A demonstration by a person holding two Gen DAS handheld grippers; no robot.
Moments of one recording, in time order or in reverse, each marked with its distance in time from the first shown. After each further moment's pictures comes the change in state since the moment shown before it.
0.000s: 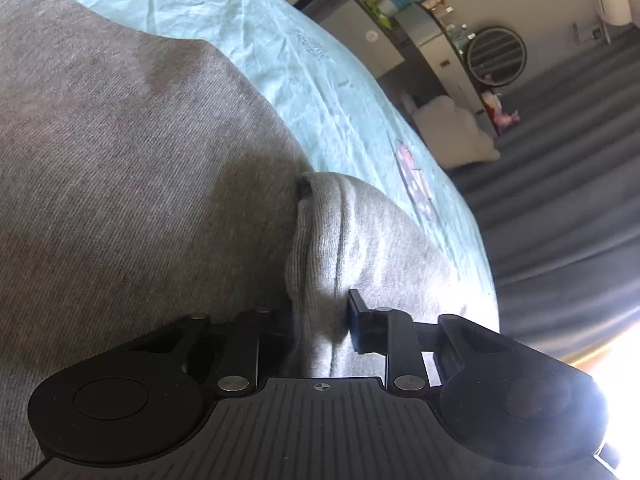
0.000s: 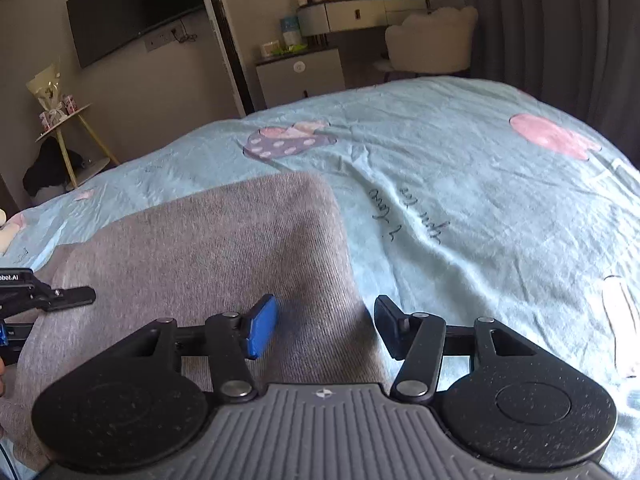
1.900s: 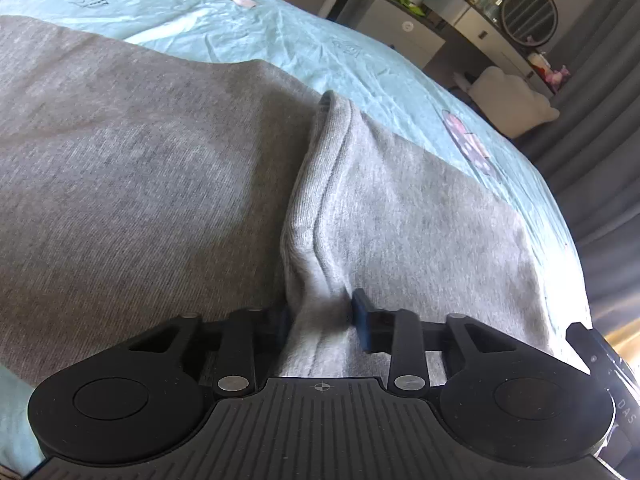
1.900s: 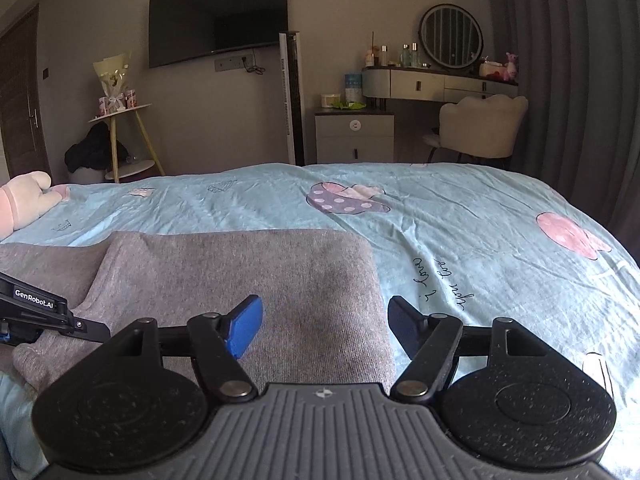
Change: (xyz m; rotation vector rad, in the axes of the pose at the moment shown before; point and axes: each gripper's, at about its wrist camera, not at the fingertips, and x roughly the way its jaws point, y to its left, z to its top) left arm -0.055 -0.029 -0.049 0.175 -0.023 0.312; right arm -0.056 0.035 -0.006 -0.204 -0.101 0.085
